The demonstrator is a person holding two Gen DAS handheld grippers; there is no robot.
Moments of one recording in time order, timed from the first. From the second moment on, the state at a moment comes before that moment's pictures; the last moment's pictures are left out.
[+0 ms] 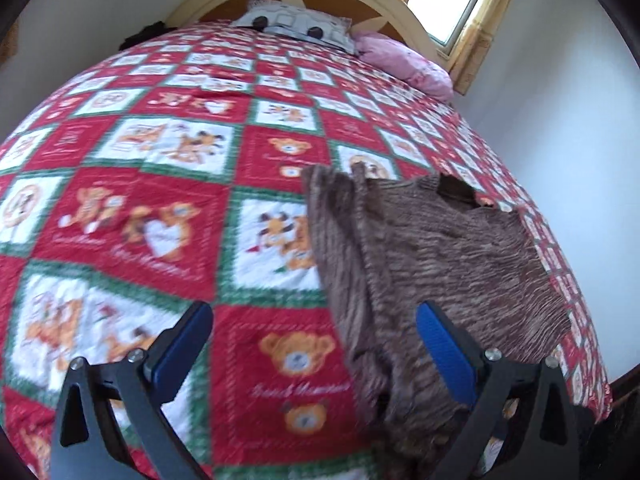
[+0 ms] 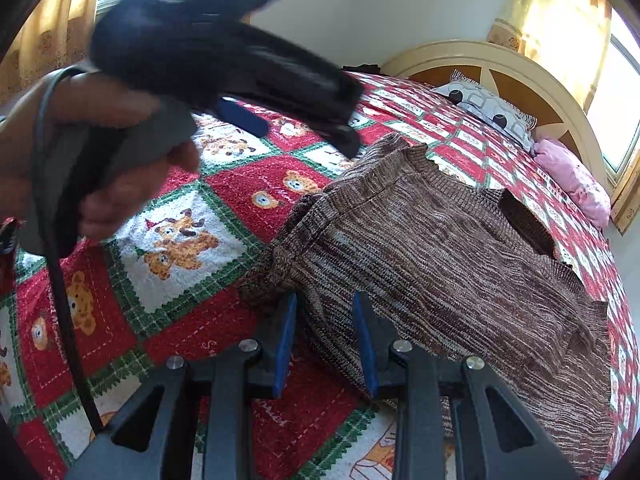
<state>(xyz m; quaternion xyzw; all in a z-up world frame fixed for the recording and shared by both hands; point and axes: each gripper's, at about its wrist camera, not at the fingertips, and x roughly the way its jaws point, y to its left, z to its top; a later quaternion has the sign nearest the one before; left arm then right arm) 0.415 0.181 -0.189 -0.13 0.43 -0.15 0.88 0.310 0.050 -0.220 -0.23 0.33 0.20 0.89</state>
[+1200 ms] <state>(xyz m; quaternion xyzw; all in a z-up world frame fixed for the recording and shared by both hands) 0.455 0.155 -0.157 -0.27 0.38 -0.23 0.85 0.299 -0.045 -0.145 -0.10 0.29 0.21 0.93</state>
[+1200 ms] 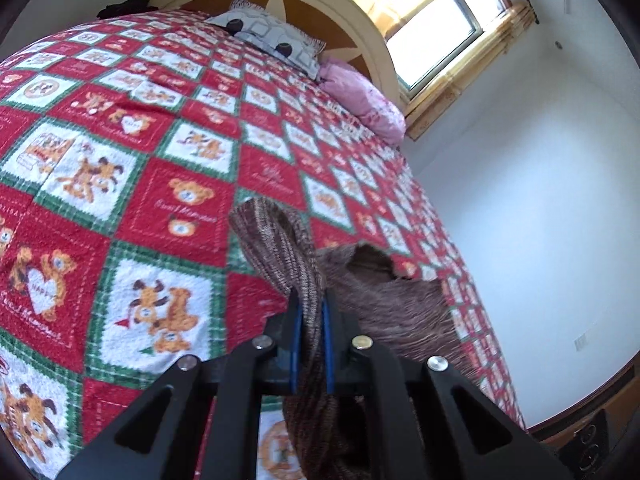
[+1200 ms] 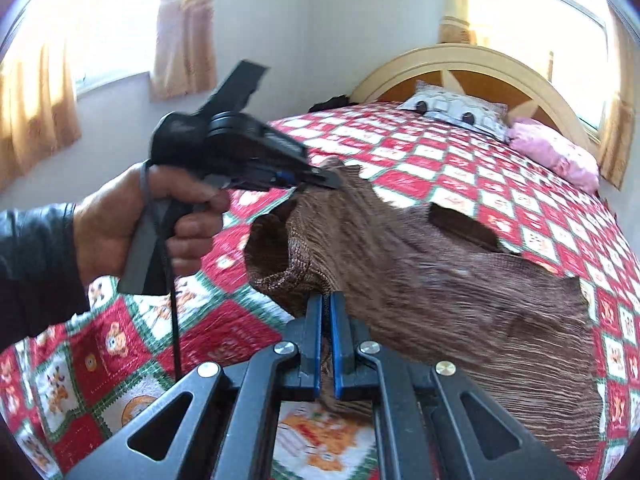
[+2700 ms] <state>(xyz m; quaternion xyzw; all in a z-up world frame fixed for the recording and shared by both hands) 0.499 -0.101 -0.138 -0.17 0.42 -0.30 0.84 0.298 -0.315 -0.179 0.18 0.36 0.16 0.90</state>
